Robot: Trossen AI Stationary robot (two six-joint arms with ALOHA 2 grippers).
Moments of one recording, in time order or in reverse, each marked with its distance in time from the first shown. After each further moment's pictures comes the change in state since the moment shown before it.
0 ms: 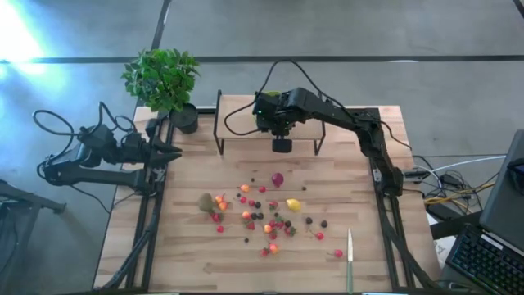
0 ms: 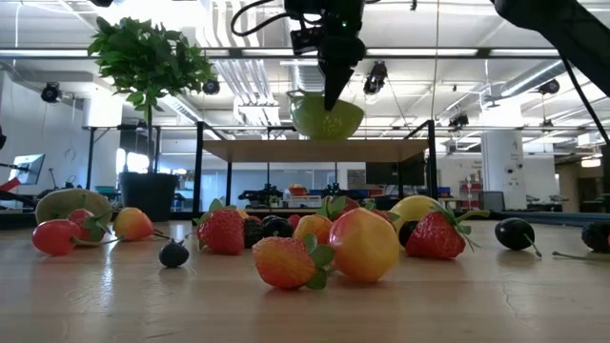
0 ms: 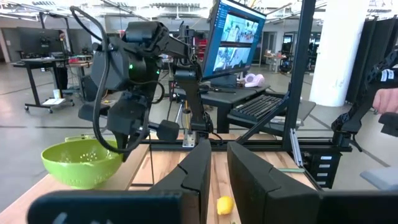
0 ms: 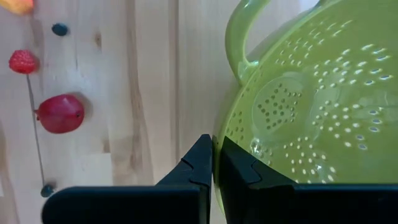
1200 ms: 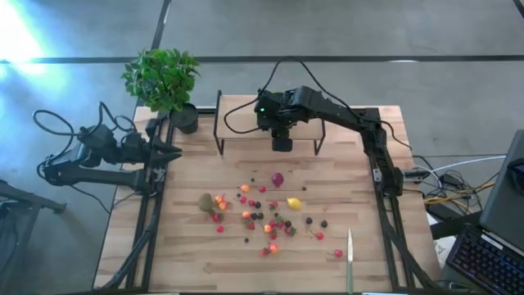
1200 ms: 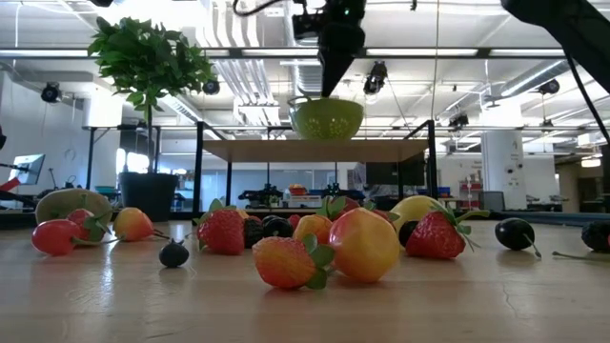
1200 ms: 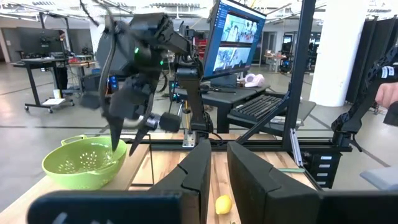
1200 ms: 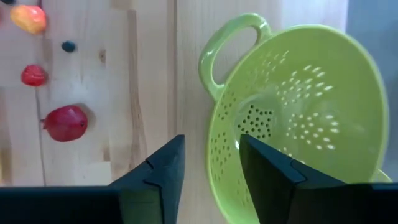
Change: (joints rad) left arm -0.001 0.000 0.000 0.000 0.000 0.000; right arm 0.018 -0.050 0.010 0.025 -0.005 -0.009
